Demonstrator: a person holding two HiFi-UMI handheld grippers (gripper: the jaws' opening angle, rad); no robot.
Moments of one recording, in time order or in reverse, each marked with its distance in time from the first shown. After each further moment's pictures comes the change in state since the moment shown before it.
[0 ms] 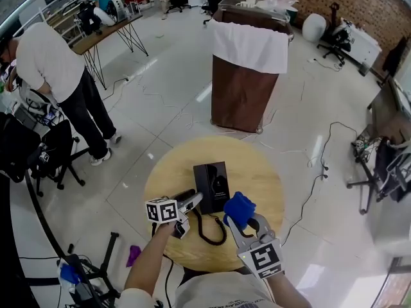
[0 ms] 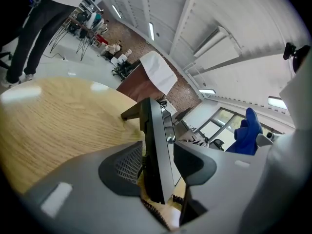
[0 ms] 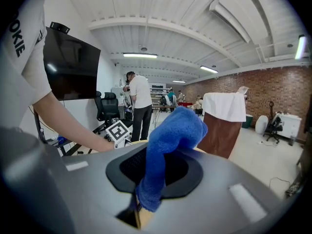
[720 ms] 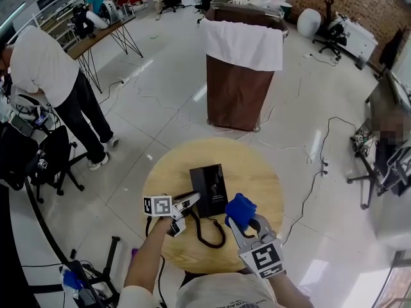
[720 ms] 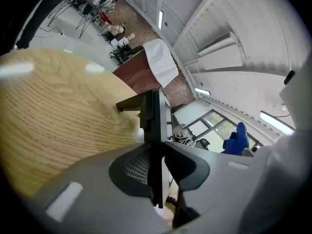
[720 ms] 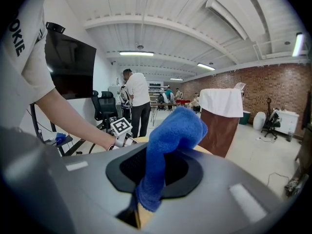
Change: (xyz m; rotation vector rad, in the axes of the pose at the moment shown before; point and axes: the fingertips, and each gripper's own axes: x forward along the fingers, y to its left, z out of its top) left arm 0.017 -0.001 -0.006 -0.166 0.124 -0.152; right arm 0.001 -0.015 -0.013 0.025 0.028 -0.018
